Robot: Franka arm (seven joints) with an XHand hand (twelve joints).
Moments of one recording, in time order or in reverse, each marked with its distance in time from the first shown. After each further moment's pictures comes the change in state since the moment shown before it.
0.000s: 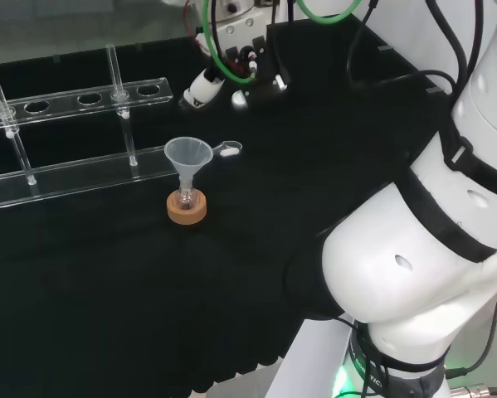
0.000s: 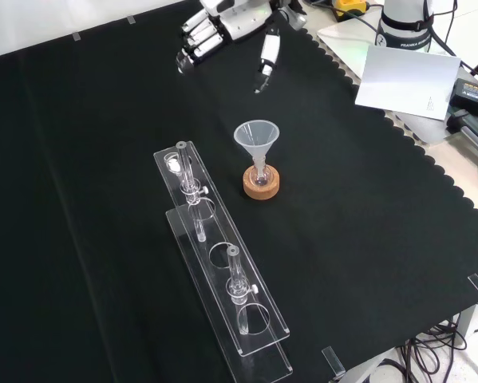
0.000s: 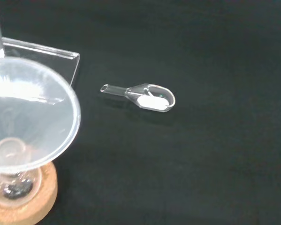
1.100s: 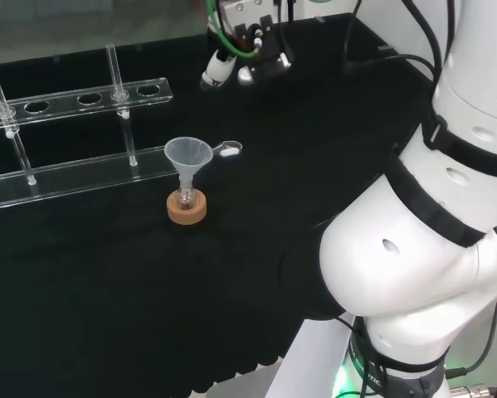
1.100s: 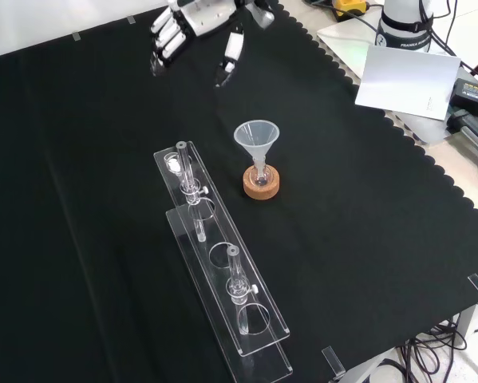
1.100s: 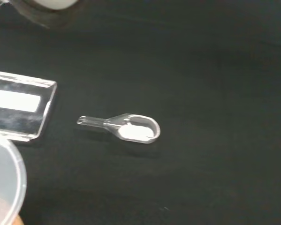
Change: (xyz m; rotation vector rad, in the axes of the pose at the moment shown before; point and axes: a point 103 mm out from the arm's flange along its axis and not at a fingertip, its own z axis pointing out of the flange) arm -0.020 0.054 -0.006 -0.003 0.016 -0.013
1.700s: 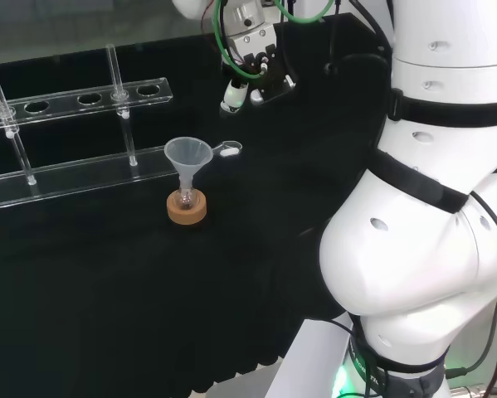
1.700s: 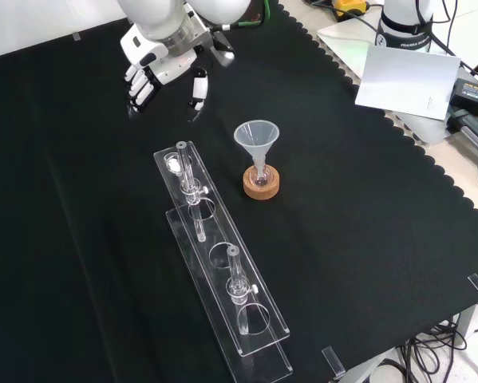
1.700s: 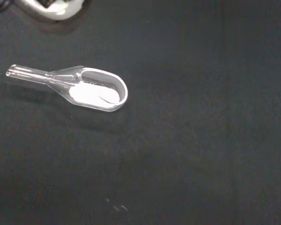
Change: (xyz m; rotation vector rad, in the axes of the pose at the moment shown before) arm -0.034 0.082 0.083 0.113 -0.062 -0.016
